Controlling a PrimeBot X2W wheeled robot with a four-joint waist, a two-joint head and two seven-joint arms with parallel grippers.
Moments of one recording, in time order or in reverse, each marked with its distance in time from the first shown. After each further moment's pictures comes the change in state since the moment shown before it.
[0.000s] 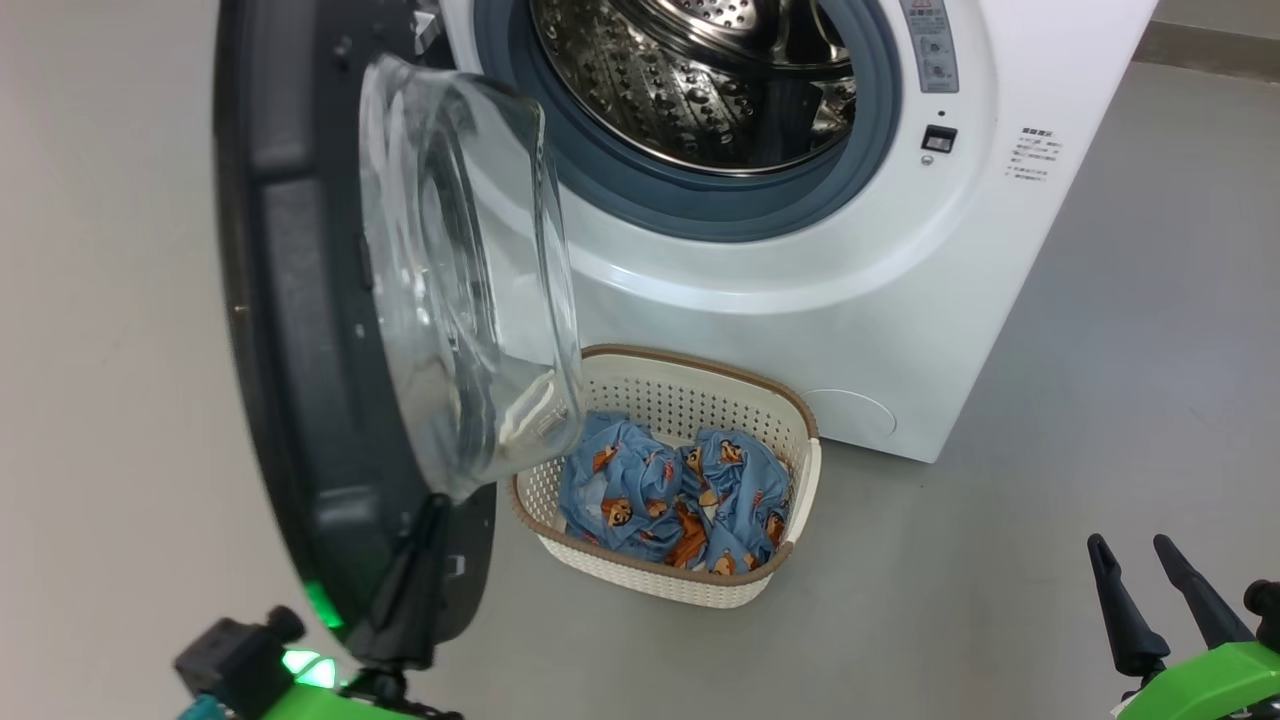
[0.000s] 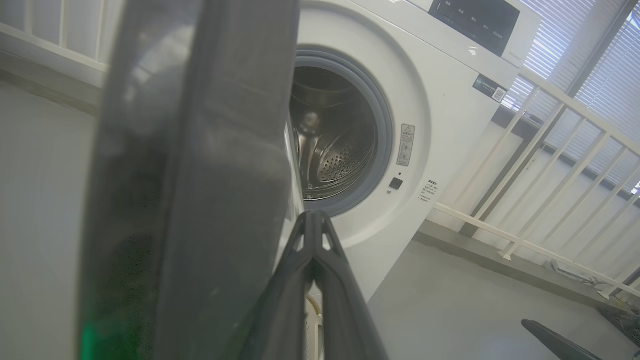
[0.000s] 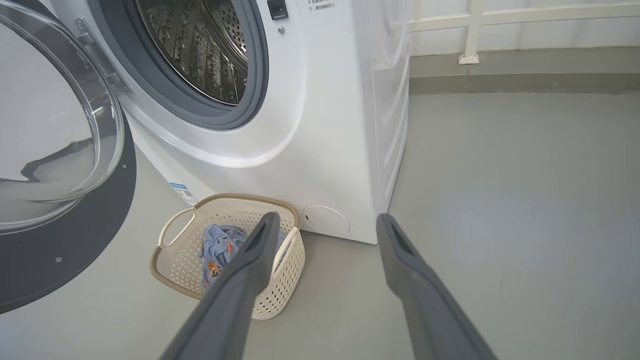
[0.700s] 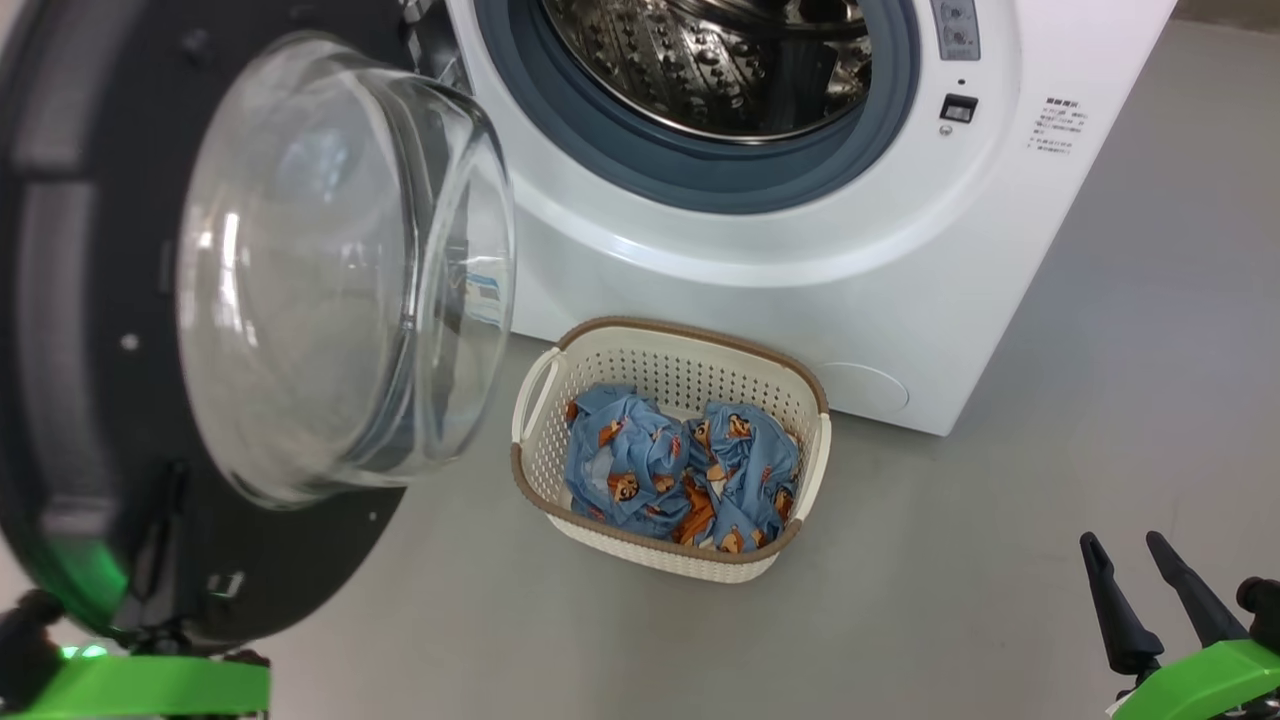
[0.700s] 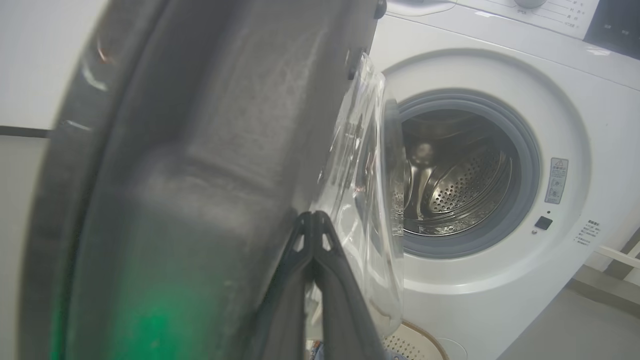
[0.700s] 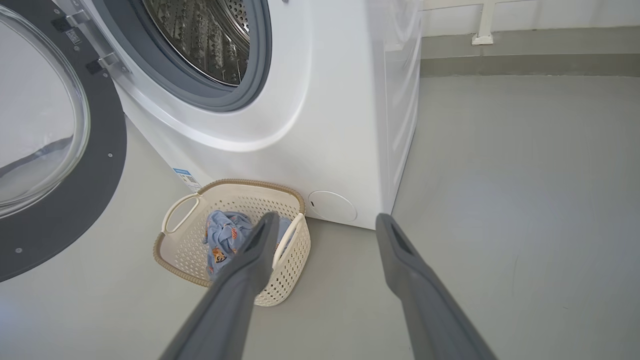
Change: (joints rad) left arm -0.039 0.060 0.315 0.071 0.049 0.015 0.000; right arm -0.001 -0.003 0.017 -0.007 0.000 0.000 0.000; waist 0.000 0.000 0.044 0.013
